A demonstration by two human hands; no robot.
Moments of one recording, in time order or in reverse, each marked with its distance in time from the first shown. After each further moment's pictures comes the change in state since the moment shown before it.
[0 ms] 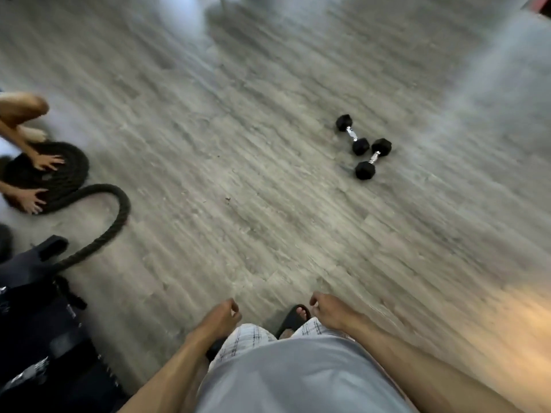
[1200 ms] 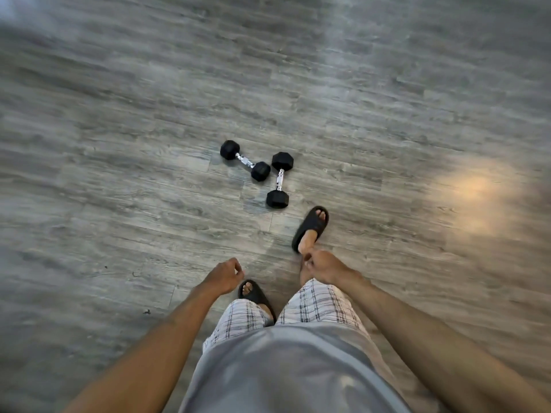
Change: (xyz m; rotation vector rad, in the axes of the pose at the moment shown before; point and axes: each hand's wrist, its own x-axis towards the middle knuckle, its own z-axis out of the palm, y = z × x) left_hand 0.371 0.586 -0.190 0.400 -0.243 0.217; right_hand 0.230 0.221 -0.489 0.426 0.194 0.277
